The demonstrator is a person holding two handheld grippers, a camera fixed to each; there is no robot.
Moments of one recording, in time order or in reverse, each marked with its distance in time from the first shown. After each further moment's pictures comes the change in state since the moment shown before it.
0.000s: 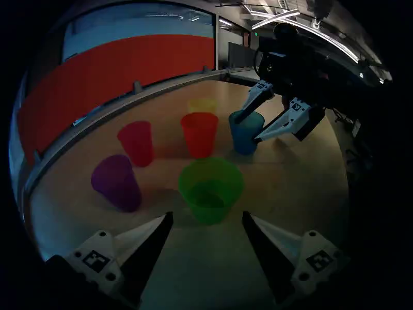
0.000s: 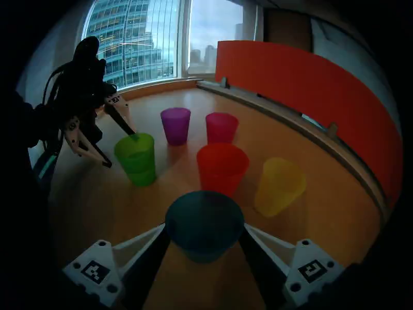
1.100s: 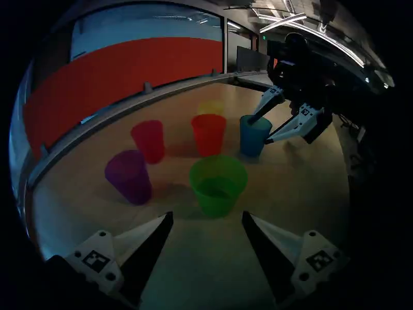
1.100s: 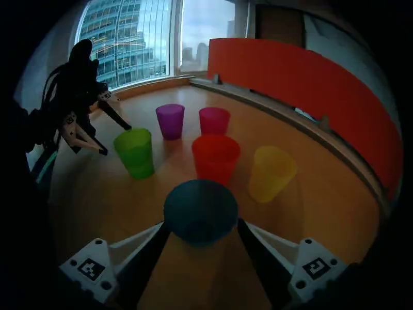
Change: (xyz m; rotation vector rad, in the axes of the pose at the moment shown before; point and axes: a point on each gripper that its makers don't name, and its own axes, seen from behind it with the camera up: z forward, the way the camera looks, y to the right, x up) left arm -0.003 -0.007 -0.019 0.054 0.020 -0.035; right arm -0.016 0.002 -0.022 -0.043 -0.018 0.038
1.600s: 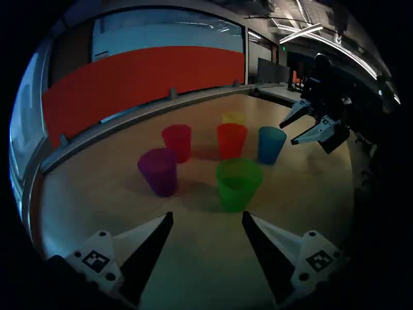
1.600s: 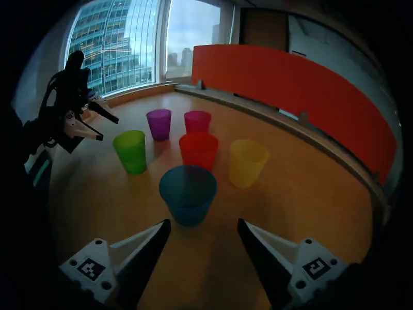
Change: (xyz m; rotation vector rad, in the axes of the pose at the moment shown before) left arm -0.002 -0.026 -0.039 0.125 0.062 -0.084; right arm -0.016 0.012 -0.043 -0.094 0.039 0.052
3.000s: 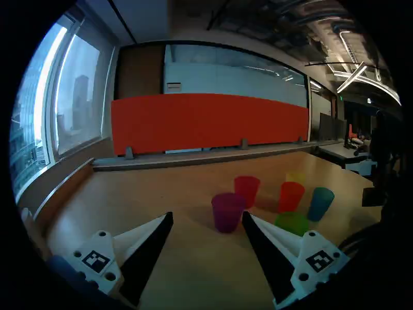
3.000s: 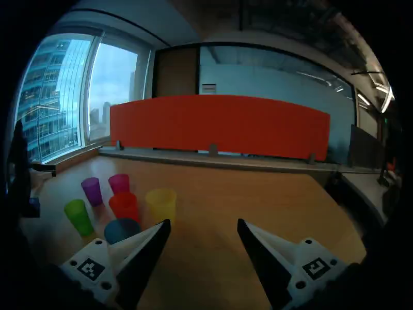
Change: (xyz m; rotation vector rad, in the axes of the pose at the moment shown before) left arm 0.043 -0.087 -0.049 0.433 0.336 -0.211; right arm 0.041 0.090 -0.069 -0.506 0.347 0.299
